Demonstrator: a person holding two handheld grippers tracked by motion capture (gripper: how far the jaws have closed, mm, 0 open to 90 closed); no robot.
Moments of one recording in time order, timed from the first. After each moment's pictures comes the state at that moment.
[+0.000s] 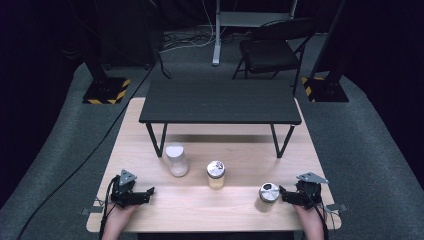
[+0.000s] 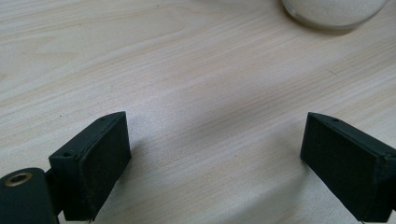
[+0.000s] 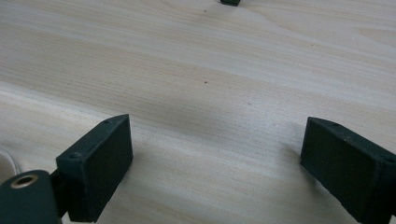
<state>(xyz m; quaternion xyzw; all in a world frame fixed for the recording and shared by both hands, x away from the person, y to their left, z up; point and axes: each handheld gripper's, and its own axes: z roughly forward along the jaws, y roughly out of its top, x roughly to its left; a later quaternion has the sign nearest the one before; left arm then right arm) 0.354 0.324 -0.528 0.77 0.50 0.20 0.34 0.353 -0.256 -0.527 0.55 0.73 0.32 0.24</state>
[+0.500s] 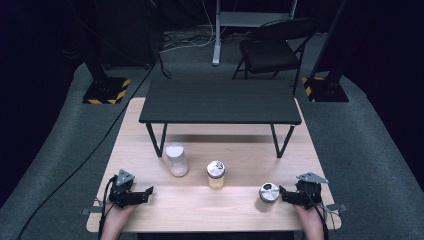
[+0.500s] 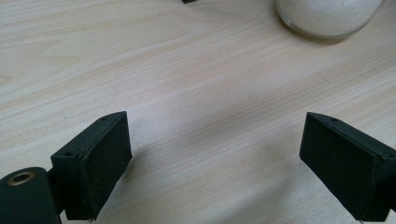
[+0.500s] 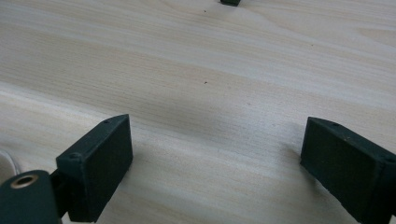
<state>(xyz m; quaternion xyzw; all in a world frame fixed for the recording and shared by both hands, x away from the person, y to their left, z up) 0.353 0.327 -0.525 0.76 0.50 0.20 0.35 0.353 -0.256 -0.527 0.55 0.73 0.32 0.24</state>
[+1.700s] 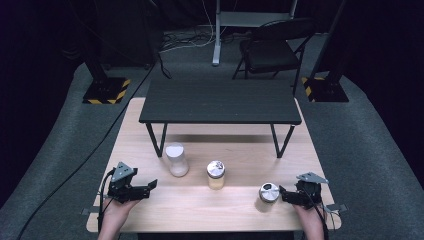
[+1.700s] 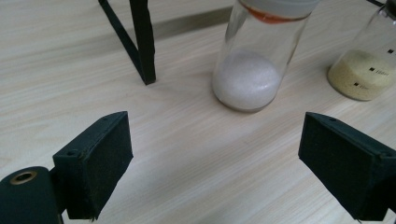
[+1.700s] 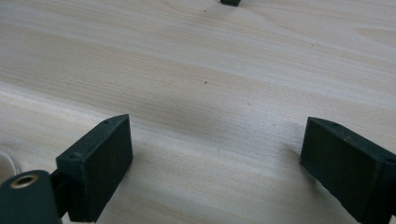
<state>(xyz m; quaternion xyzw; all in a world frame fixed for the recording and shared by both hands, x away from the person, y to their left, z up) 0.344 0.308 -0.467 0.76 0.46 0.21 0.42 0.353 -0.256 -0.527 0.55 0.73 0.32 0.24</state>
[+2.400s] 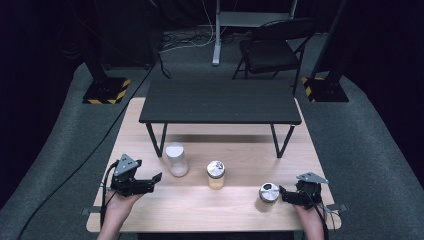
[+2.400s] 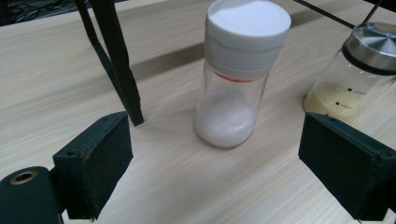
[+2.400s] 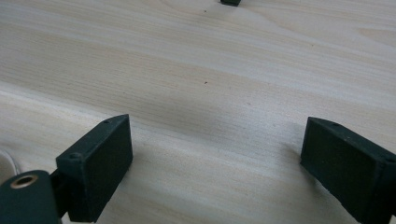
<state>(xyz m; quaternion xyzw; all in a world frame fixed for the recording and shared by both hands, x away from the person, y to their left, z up) 0.350 0.289 -0.435 0.76 0.43 0.22 0.43 0.353 -0.256 -0.527 0.55 0.73 0.32 0.24</state>
